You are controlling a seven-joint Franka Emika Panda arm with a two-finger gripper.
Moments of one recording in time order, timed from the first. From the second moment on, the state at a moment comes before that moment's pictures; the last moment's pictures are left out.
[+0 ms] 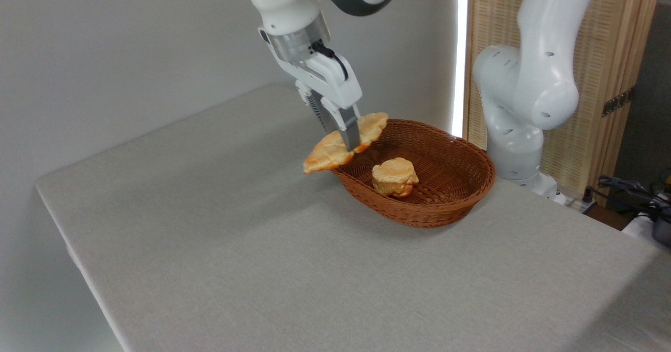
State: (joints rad) arm -0.42 -0.33 0.14 -2.18 -0.09 1.57 0.60
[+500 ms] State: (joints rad) arm -0.42 -0.33 0.14 -2.24 -0.14 1.56 0.54
